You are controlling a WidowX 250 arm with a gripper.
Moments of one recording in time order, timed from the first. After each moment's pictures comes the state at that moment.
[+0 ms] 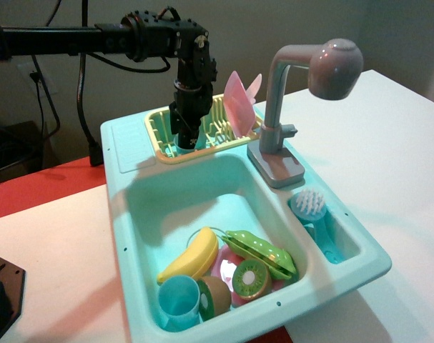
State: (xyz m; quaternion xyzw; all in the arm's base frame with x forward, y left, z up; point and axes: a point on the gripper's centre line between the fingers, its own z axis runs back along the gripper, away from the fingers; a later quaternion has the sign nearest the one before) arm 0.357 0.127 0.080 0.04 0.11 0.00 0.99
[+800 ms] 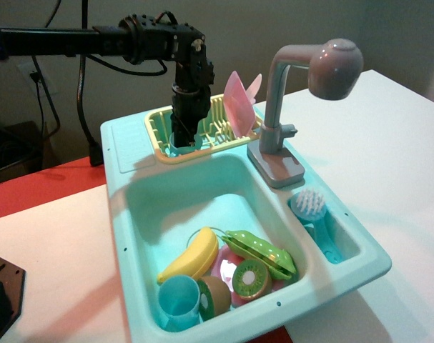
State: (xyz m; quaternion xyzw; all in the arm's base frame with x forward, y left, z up) arm 0.355 0.127 0.080 0.03 0.10 0.00 0.99
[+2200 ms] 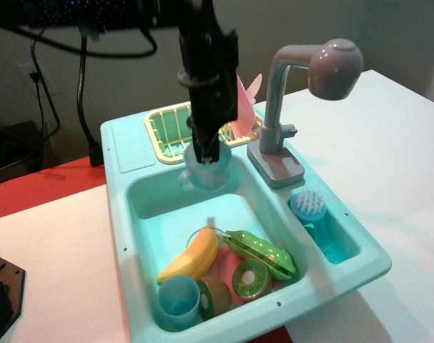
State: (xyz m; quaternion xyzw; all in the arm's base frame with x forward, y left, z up) arm 0.361 -0.002 0.141 0.00 0.01 -0.15 0.99
